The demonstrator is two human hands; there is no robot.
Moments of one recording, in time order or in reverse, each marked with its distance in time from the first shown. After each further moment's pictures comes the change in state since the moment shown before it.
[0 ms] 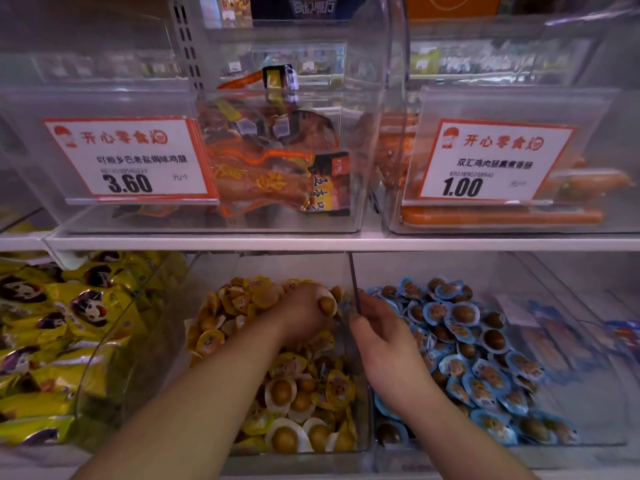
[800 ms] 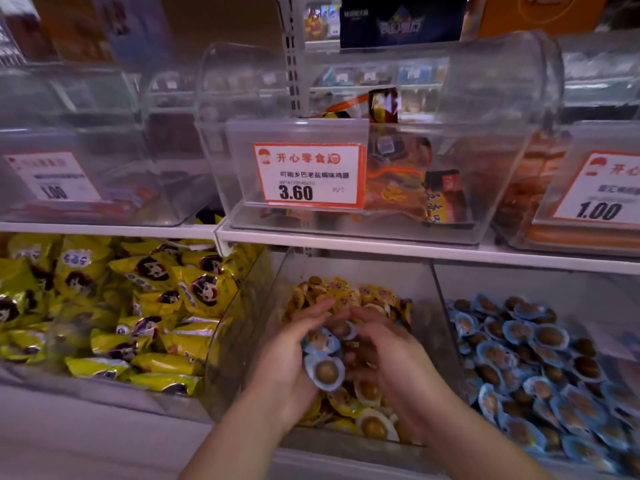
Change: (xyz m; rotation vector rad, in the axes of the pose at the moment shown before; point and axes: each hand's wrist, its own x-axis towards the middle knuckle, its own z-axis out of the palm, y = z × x) left_hand -0.162 -0.003 -0.043 -1.553 0.351 -0.243; right_hand -0.029 -0.058 0.083 0.407 -0.260 0.292
